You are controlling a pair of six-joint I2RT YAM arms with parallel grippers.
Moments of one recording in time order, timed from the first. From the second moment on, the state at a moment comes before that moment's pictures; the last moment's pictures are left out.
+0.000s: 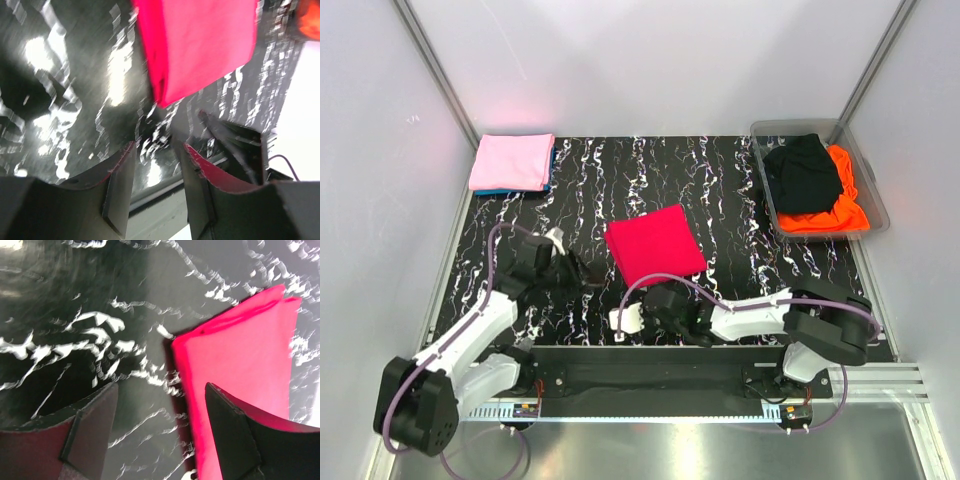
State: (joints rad) left arm -0.34 0.99 0.53 -0.32 0.36 -0.83; right arm 1.19 1.56 0.62 0.25 0.17 -0.79
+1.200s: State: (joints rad) left arm -0.18 0.93 0.48 -0.47 0.43 -0.93; right arm 1.05 1.76 0.75 0.34 0.03 -0.87
